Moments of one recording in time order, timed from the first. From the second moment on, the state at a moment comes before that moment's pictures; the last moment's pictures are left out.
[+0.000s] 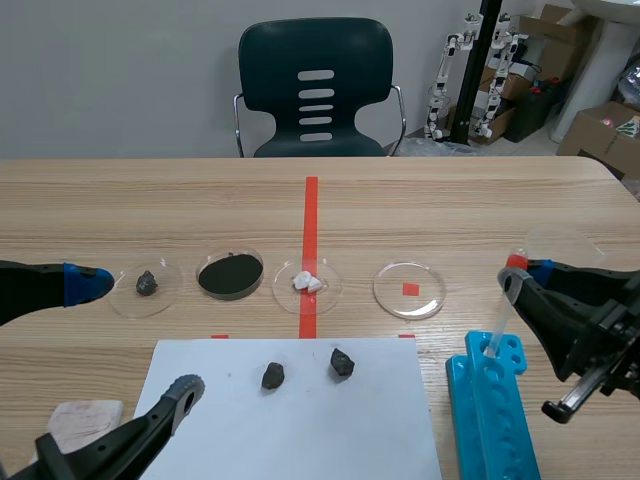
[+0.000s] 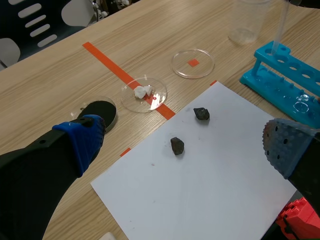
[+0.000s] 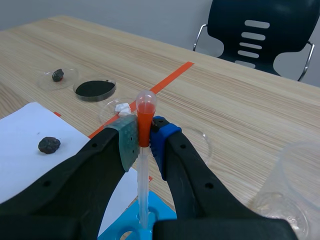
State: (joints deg) left arm 51.5 -28.8 -6.4 121.5 -7.6 -29.0 -10.6; right arm -29.7 36.5 -2.8 88.6 15.4 29.7 35.3
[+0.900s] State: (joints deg) left arm 51.5 -28.8 -6.4 121.5 -7.6 -29.0 -10.6; right arm -33.7 37.8 2.1 97.3 16.5 29.7 35.9
